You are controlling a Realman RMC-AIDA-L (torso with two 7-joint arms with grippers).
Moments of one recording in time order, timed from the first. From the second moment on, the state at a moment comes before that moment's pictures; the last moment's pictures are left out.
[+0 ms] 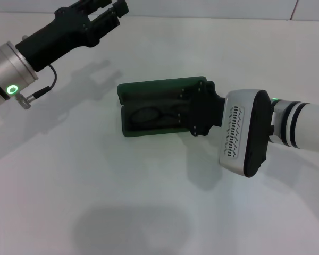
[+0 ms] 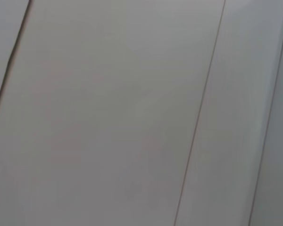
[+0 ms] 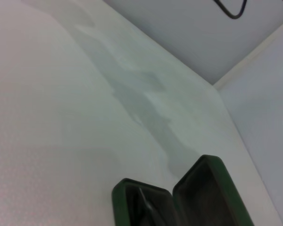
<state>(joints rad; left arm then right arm) -0.55 -2.08 0.59 0.45 1.49 1.46 -1.18 0.52 2.03 -2.07 -1.00 -1.39 -0.38 0.90</state>
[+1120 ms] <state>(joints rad) -0.74 -2.07 0.66 0.46 1.96 1.06 -1.53 0.50 2.01 -1.06 -0.58 -1.28 -1.28 1.11</state>
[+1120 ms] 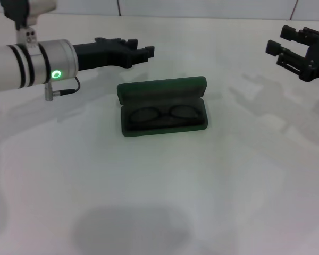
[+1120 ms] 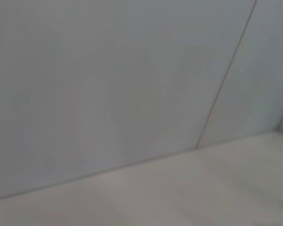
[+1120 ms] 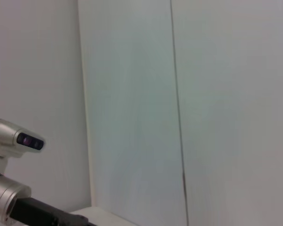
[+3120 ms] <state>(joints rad) -0.36 -2.01 0.97 0.57 1.52 1.81 -0.96 0.57 2.03 -1.45 -0.59 -1.30 -1.40 0.99</state>
